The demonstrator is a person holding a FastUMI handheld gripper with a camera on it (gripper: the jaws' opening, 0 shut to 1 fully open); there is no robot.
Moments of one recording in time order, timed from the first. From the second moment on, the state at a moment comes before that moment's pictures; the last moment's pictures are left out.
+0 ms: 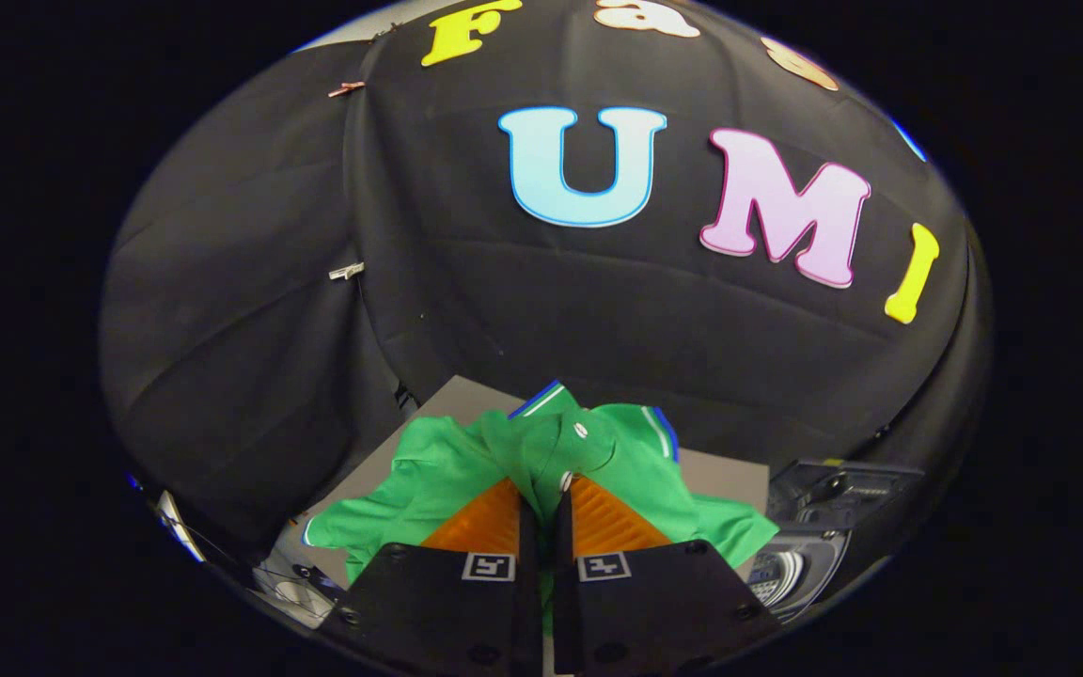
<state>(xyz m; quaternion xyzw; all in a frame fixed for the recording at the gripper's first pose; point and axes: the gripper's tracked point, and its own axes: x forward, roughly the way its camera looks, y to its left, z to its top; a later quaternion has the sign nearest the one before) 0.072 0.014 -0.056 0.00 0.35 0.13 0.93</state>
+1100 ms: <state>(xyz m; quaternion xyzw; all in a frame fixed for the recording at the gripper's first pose) 0.037 -0.299 -0.018 0.08 0.30 0.20 0.93</state>
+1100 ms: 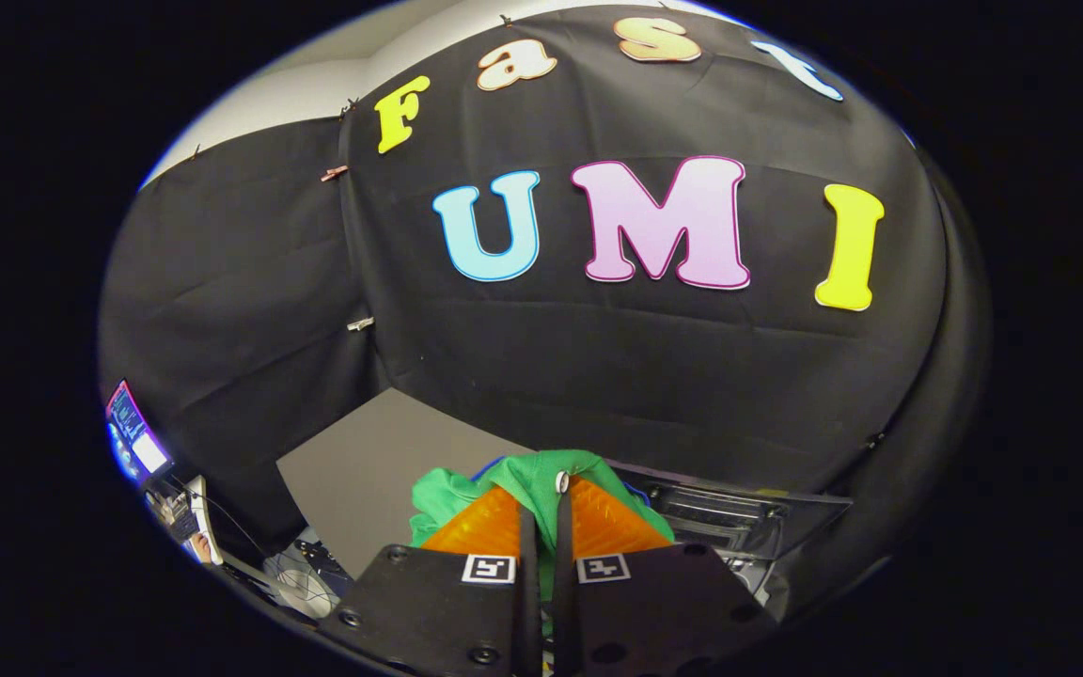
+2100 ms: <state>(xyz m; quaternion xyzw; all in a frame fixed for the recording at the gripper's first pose) 0.002 -0.387 -0.270 0.08 0.43 0.10 0.90</state>
